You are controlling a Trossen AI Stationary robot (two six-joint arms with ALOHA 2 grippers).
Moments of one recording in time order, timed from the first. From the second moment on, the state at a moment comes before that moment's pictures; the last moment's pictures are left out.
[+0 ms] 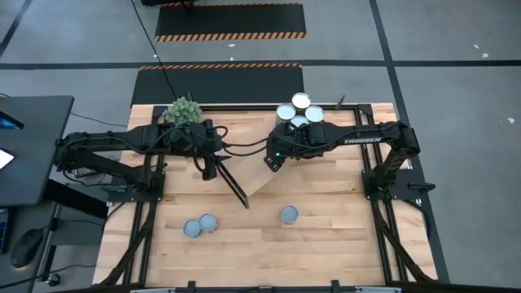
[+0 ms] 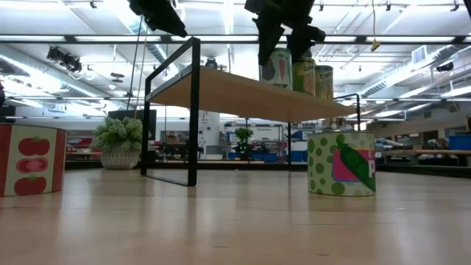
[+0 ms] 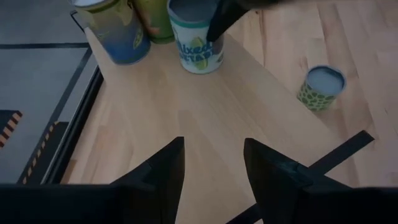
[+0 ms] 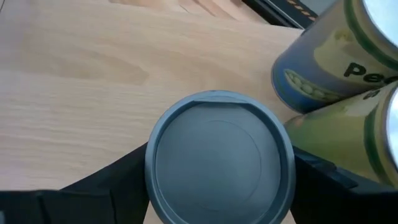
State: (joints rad) left arm 0.06 1.14 1.13 -0.64 -0.16 0.07; right arm 0.02 1.75 1.70 -1.13 0.46 0.74
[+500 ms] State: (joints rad) left arm 0.07 1.14 1.13 -0.65 -0.12 0.12; right arm 0.01 1.73 1.70 -1.18 0.40 0.43
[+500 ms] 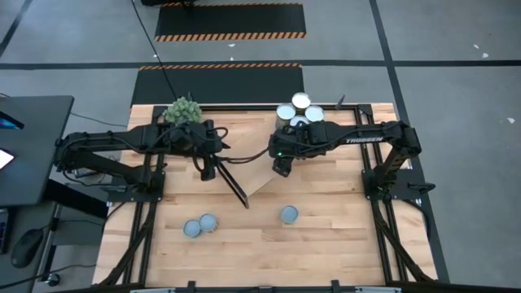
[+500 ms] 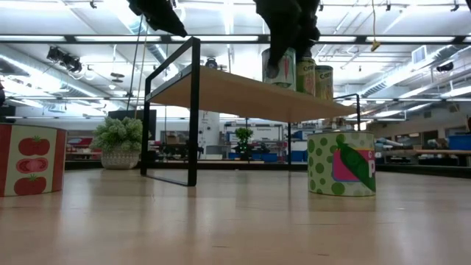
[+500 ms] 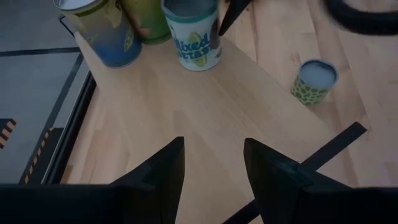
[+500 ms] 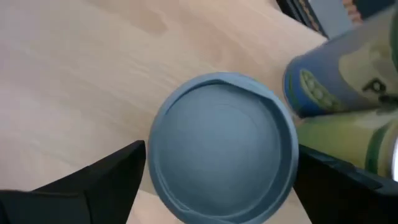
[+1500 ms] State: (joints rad) left arm 0.08 1.14 1.13 -0.65 -0.11 0.12; right arm 0.04 1.73 1.70 -1.29 0.55 0.20
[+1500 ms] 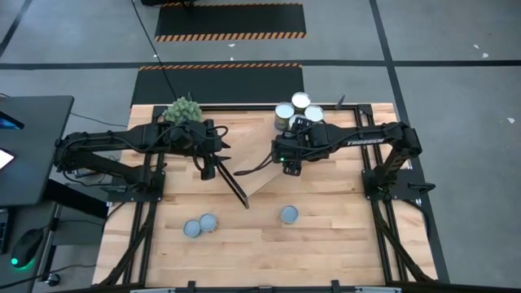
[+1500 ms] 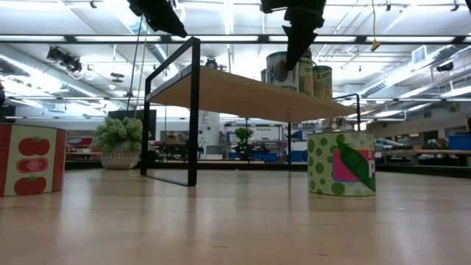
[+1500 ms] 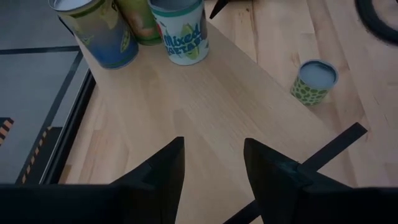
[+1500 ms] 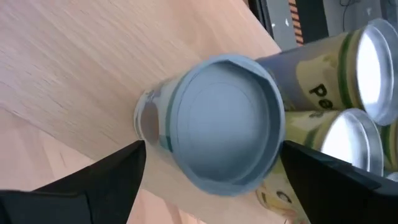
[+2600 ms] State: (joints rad) left arm 0.08 1.10 1.13 -0.64 -0.05 0.10; right arm -0.09 1.78 2.07 -1.10 0.19 0.07
